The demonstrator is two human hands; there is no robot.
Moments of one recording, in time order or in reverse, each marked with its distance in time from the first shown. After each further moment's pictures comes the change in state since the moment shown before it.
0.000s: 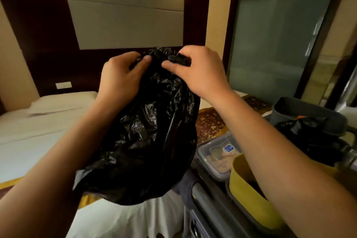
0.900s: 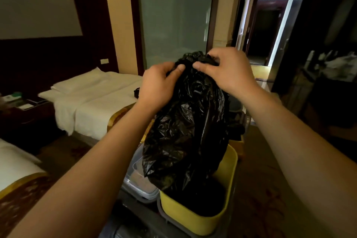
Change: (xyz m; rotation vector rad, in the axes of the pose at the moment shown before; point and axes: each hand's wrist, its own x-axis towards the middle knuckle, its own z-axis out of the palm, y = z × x) left_hand 0.022 0.094 0.311 -0.513 -0.497 0.129; right_hand -0.037 0.213 -0.158 -0.482 0.089 0.437
